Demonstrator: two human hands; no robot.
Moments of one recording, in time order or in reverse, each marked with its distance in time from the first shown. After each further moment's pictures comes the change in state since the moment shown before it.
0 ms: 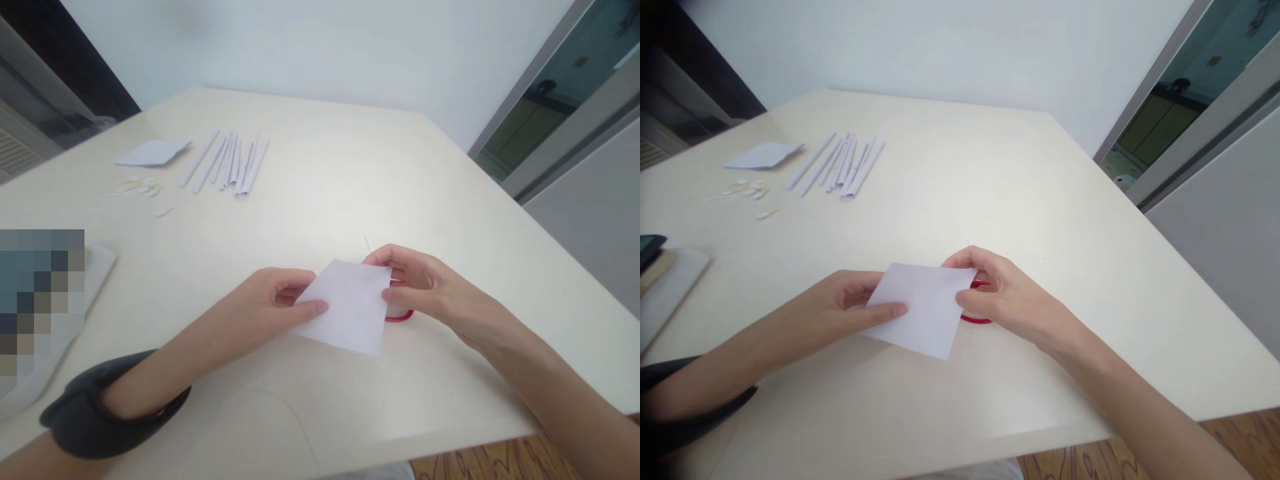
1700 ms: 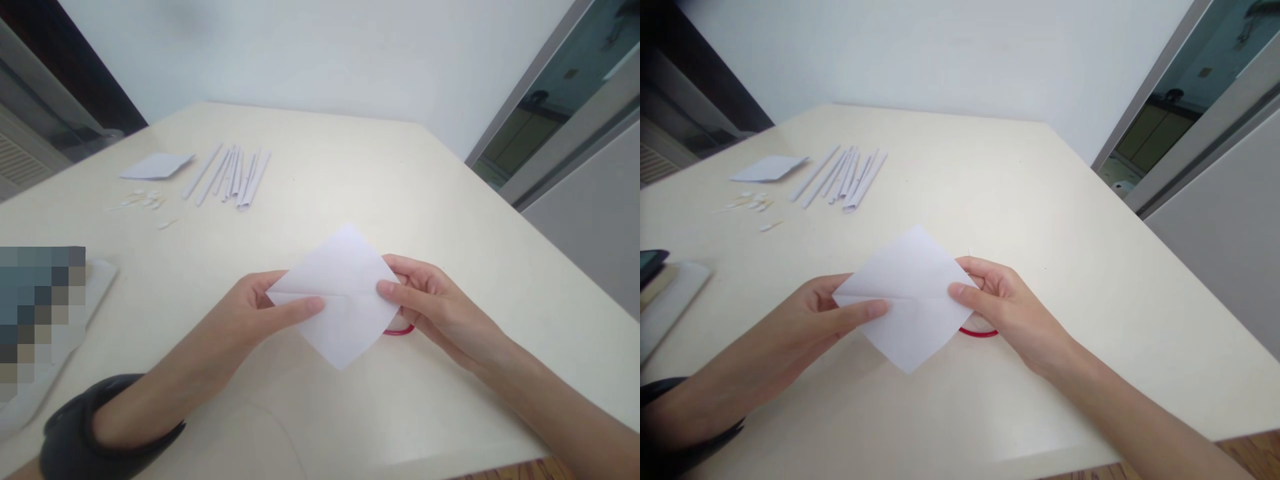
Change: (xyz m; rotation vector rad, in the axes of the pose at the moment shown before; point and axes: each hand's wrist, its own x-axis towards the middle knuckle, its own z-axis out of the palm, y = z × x) left_hand -0.009 0.003 0.003 -0.550 0.091 -0.080; right_hand 0.006 0.006 0.009 0.381 0.003 -0.092
